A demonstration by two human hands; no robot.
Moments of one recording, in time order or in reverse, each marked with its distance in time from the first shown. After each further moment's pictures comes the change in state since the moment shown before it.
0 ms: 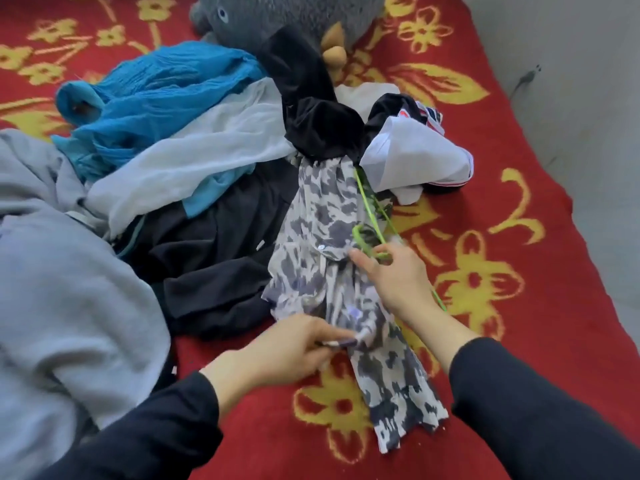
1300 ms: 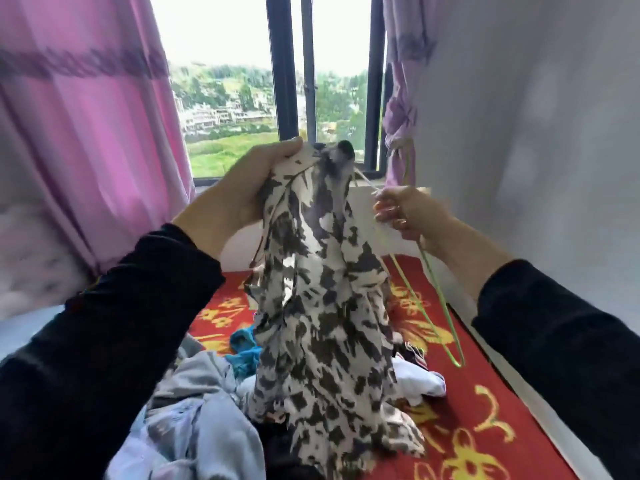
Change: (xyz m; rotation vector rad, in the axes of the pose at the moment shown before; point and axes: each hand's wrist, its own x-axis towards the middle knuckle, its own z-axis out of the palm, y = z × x) left_hand -0.344 0.477 -0.285 -0.588 0.747 0.420; right_hand -0.282 -0.375 -0.374 0.679 -0.010 -0.515
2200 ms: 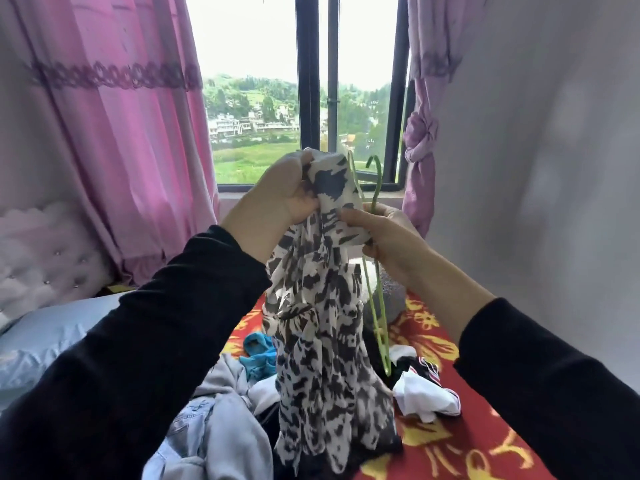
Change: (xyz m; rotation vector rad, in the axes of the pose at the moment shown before) left_hand -0.005 0.010 0.018 -0.457 0.285 -0.026; right_hand -0.040 0.003 0.059 0.209 -0.359 -0.168
